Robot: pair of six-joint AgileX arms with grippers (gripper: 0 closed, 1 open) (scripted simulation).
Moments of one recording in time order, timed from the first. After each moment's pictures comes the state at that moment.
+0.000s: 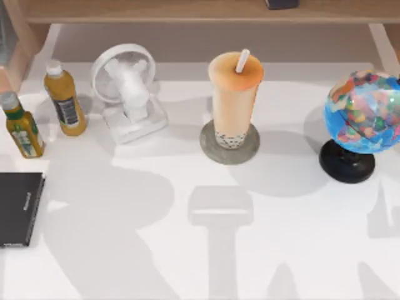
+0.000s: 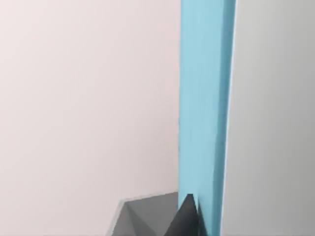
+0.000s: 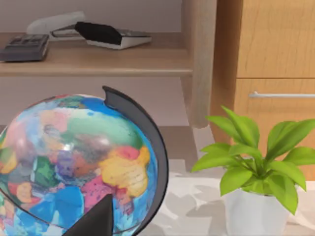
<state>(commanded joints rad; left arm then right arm) 0.44 1.89 1.46 0.59 0.41 0.22 0.00 0.00 0.00 0.00 0.00 0.00</state>
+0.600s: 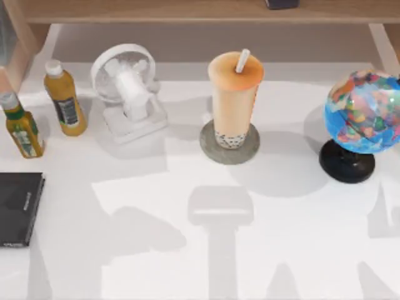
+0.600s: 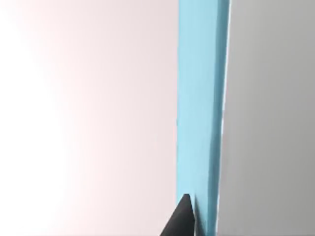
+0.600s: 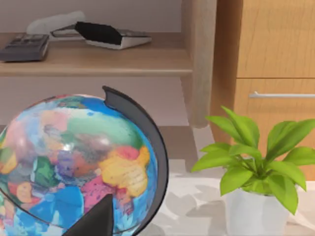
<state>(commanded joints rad) 0.59 1.37 0.80 0.69 0.38 1.28 0.00 0.00 0.00 0.00 0.00 0.00</state>
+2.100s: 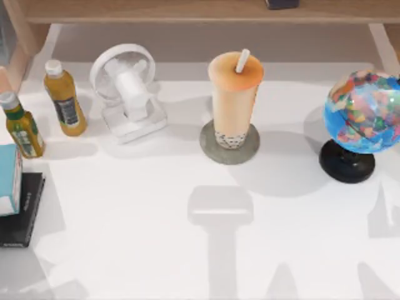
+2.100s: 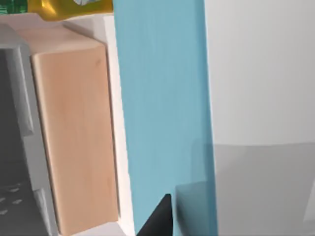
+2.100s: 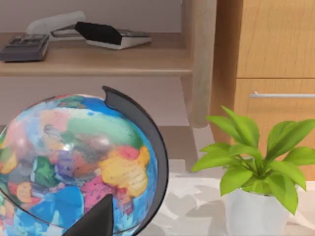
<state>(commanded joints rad) 0.56 1.27 0.04 0.61 0.51 1.91 0.00 0.00 0.00 0.00 0.00 0.00</state>
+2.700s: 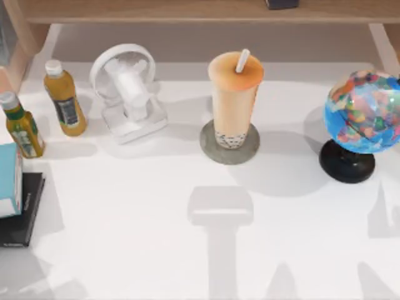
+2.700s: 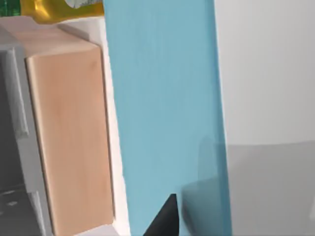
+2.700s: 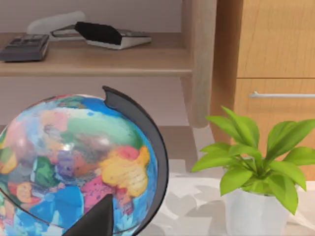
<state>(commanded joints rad) 0.56 1.27 0.04 0.61 0.51 1.91 0.00 0.00 0.00 0.00 0.00 0.00</state>
